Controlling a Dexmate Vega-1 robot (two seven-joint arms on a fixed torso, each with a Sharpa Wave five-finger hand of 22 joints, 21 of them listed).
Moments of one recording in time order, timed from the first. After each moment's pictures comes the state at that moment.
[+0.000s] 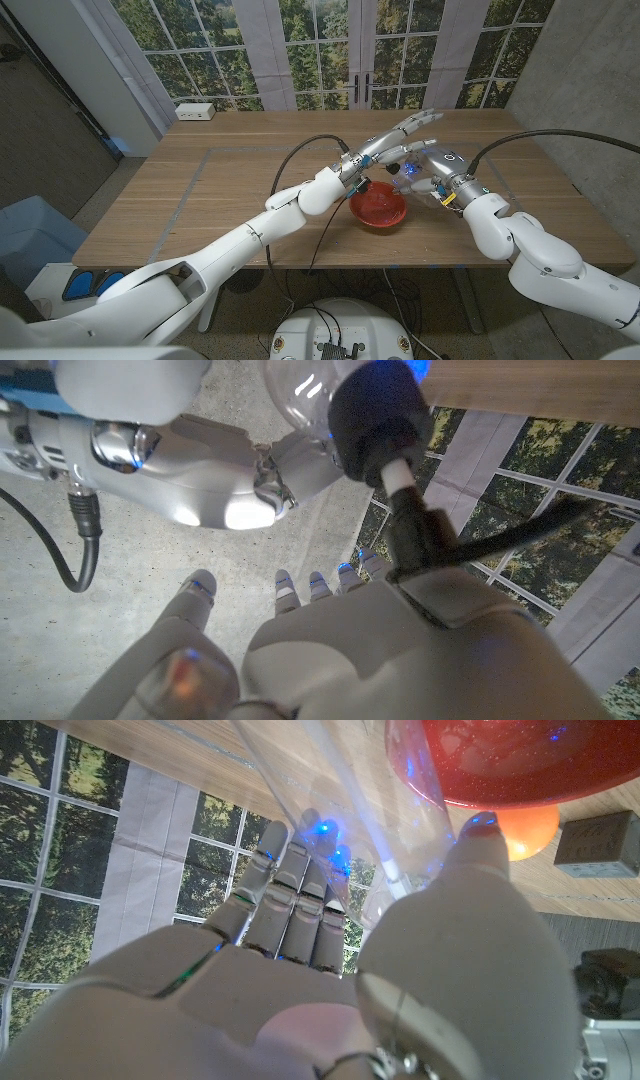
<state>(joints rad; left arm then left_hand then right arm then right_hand) 0.61 0.33 0.82 -1.45 0.37 -0.54 0.16 0.01 0.05 0.55 0.02 0.20 -0.01 -0.21 0.17 0.17 -0.15 -0.12 0.18 0.17 -0.17 -0.03 0.18 0.17 -0.17 -0.01 0.20 0.17 -1.25 -1.07 -0.41 -2.33 -0.64 -0.55 -0.13 1.03 -0.12 0.03 -0.03 0.32 0.83 0.02 0.34 0.27 0.97 -0.06 0.22 0.62 0.89 -0.12 0.23 0.64 0.40 -0.05 0.96 0.18</state>
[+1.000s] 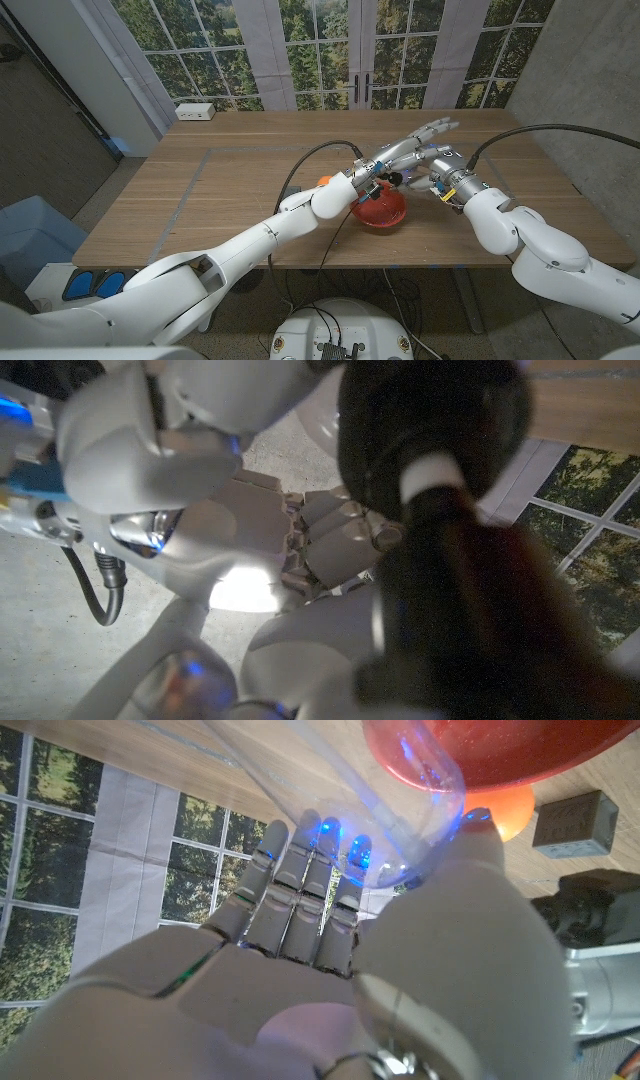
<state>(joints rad) 0.56 0.24 0.88 -1.28 0.36 -0.65 0.16 0.02 0.06 0.55 0.02 0.20 -0.01 -0.21 0.17 0.17 -0.15 -0.12 0.18 0.17 -0.17 -0.03 0.18 0.17 -0.17 -0.01 0.20 0.17 -1.25 -1.08 -0.37 -2.35 -0.58 -0.50 -0.11 1.04 -0.11 0.02 -0.02 0.33 0.97 -0.11 0.34 0.26 0.99 -0.08 0.22 0.63 0.89 -0.12 0.23 0.64 0.40 -0.05 0.97 0.18</state>
